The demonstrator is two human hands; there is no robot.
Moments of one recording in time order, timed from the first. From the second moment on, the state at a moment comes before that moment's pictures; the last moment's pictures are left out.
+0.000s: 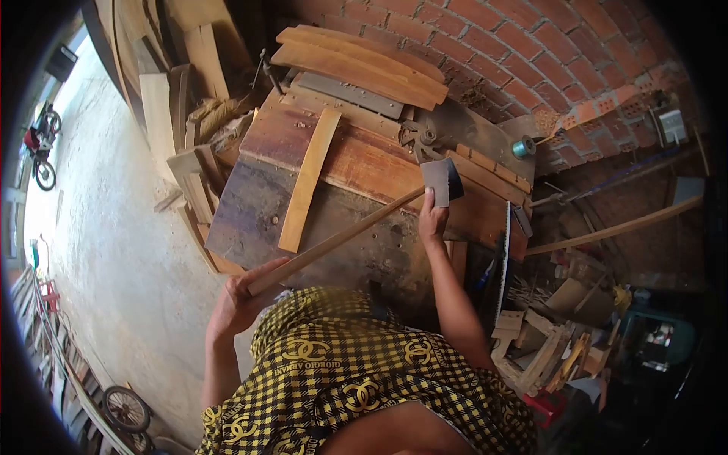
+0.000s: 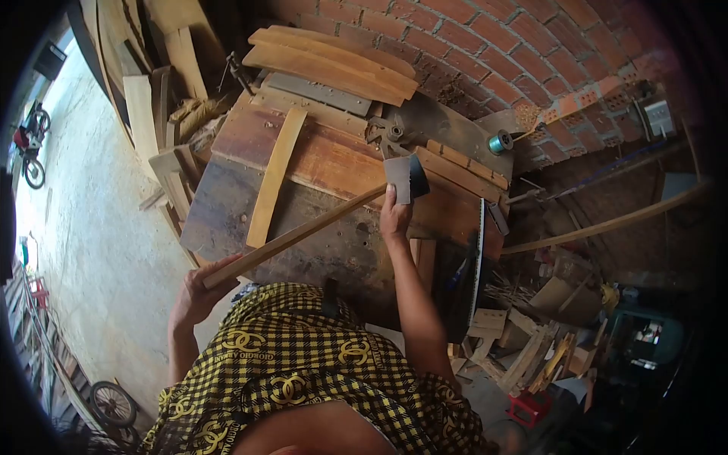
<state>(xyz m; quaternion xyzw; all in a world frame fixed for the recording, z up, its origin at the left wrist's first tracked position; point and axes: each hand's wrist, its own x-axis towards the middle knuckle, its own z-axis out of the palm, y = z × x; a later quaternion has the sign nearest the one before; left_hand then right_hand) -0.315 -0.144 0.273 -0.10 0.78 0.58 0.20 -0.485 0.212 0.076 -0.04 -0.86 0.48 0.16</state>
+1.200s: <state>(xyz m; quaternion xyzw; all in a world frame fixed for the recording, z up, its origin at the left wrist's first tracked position) -0.321 -0.153 0.256 -0.08 0.80 0.57 0.19 -0.506 0.227 0.072 0.00 -0.86 0.40 0.31</state>
